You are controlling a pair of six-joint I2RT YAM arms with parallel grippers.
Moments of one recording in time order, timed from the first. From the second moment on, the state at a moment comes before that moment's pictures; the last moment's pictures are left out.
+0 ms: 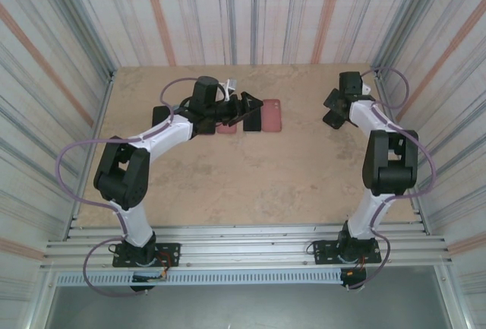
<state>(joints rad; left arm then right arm) -0.49 1.80 1.30 0.04 0.61 -0.87 -0.01 1.86 1.36 -0.44 0.28 0.59</state>
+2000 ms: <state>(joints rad) -0.47 1.80 1.34 -0.04 0.64 -0.83 -0.07 2.44 2.10 -0.94 0.15 0.60</state>
